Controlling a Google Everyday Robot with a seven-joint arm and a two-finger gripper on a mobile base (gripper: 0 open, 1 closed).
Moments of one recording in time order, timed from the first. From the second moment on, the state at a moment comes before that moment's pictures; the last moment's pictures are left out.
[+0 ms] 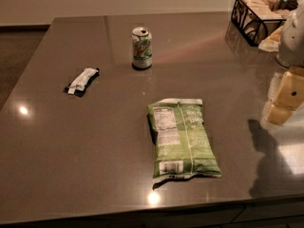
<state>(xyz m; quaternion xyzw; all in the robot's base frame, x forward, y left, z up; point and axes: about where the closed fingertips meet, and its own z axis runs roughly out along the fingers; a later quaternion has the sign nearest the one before) 0.438 -0.217 0.976 -0.60 0.78 -0.03 0.16</state>
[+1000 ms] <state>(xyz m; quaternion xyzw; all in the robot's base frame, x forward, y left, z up) 0.471 -0.193 0.974 -0.59 0.79 -0.04 0.17</state>
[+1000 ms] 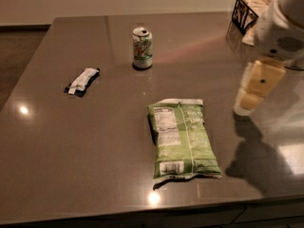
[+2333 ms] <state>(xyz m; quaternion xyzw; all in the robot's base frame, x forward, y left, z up) 0.624 -0.093 0.927 -0.44 0.85 0.06 0.29</state>
